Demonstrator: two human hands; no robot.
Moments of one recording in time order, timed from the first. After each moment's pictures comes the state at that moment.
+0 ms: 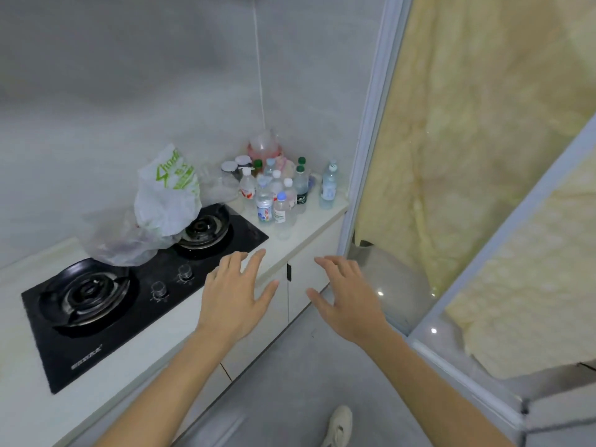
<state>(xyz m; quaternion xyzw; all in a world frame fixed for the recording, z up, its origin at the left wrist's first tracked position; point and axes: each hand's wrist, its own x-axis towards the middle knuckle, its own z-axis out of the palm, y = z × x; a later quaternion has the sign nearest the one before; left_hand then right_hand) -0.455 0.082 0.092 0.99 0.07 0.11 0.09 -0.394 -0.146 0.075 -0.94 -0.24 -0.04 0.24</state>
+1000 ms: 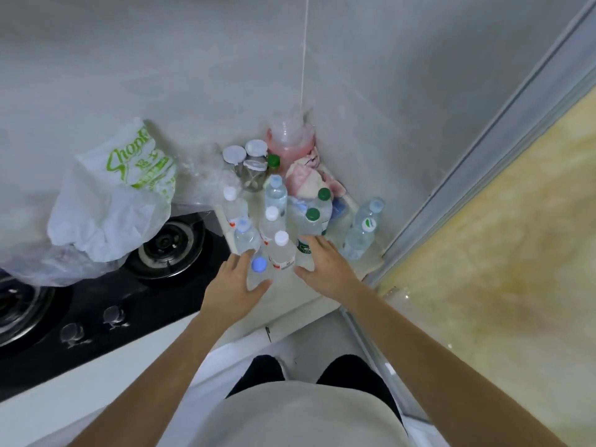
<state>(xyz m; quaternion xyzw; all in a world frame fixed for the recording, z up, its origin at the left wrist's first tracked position) -0.044 0.118 -0.018 0.91 0.29 -0.01 0.30 0.121 -0.044 -0.014 -0.88 -0.36 0.20 0.24</state>
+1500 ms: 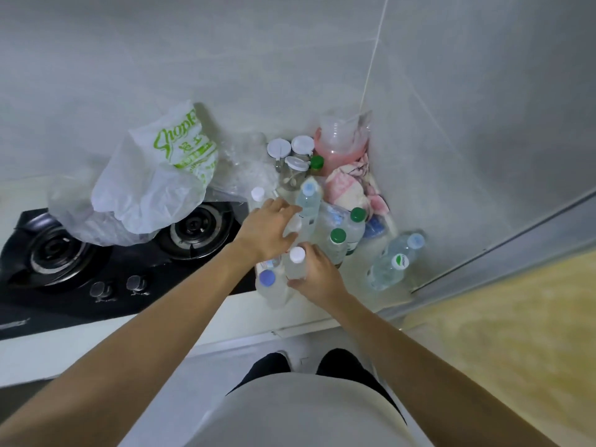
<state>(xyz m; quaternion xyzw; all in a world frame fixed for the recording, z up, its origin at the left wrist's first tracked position) 0.086 0.173 0.016 0.96 0.23 -0.04 0.15 0.159 0.014 -0.073 -0.83 -0.43 0.26 0.27</state>
